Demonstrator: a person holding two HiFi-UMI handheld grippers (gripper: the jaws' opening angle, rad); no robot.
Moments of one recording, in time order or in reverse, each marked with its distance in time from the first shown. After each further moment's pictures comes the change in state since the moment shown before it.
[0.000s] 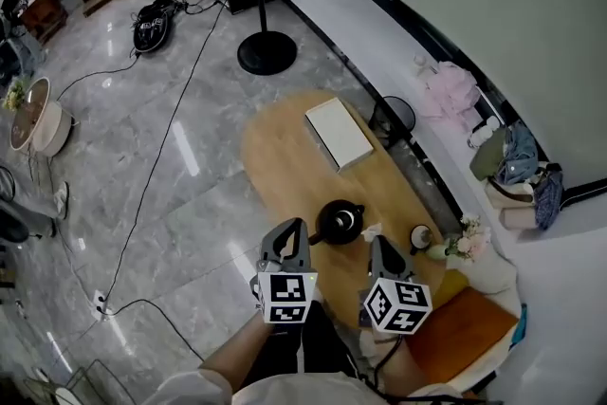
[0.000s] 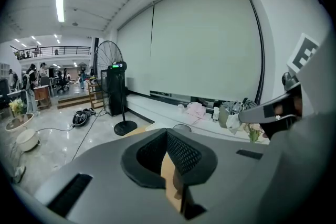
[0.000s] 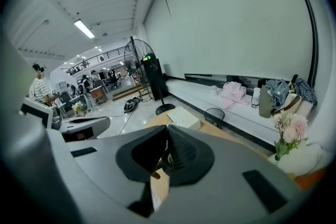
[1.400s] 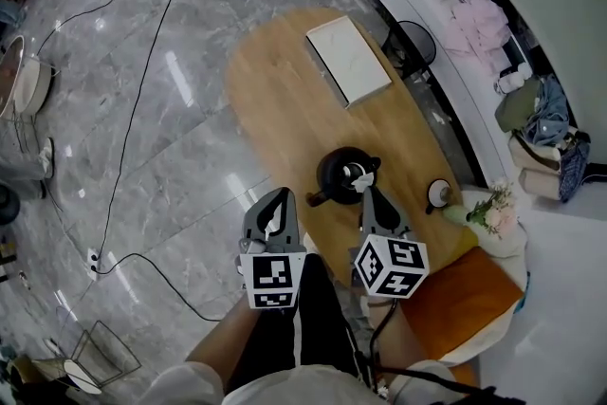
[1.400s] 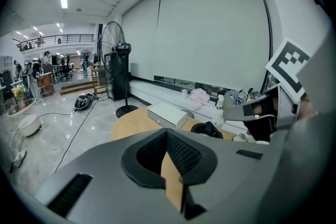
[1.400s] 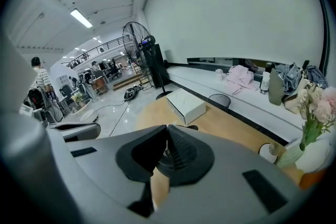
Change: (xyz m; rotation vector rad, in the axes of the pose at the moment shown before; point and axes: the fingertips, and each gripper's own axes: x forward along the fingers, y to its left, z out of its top) left arm 0.022 0.011 -0.088 -0.068 0.126 0.016; right arm 0.080 -0.003 -0.067 -0.012 0.130 0.018
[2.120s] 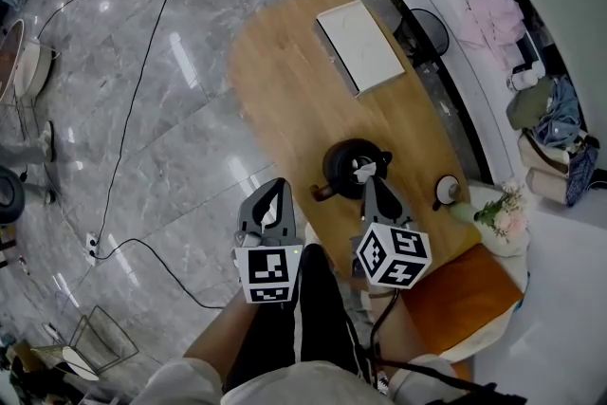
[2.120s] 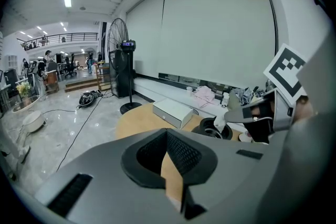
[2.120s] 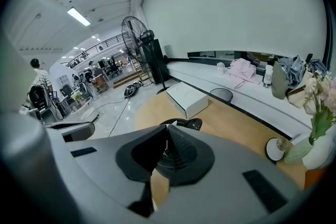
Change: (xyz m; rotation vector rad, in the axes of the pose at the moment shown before) left arm 0.006 0.018 -0.017 -0.024 0.023 0.037; right arm 0.026 0.000 -0.017 0.018 0.045 0.009
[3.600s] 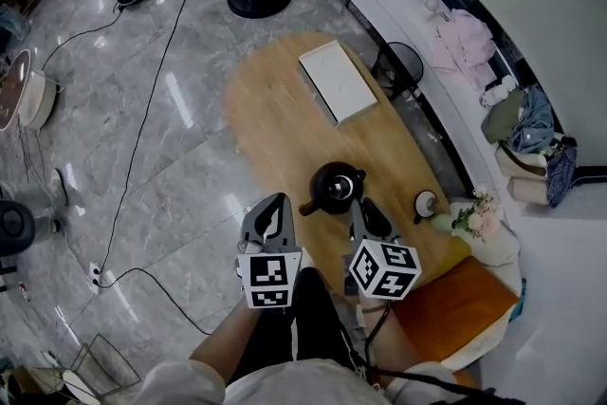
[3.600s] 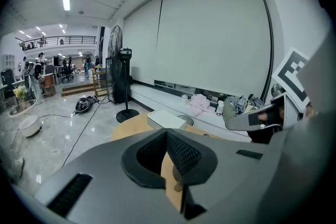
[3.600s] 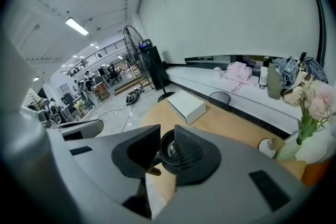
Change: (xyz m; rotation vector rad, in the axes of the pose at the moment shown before) left arm -0.016 -0.018 0.049 0.005 -0.049 -0.036; right arm -0.043 0.005 0.028 0.061 -0.037 0.014
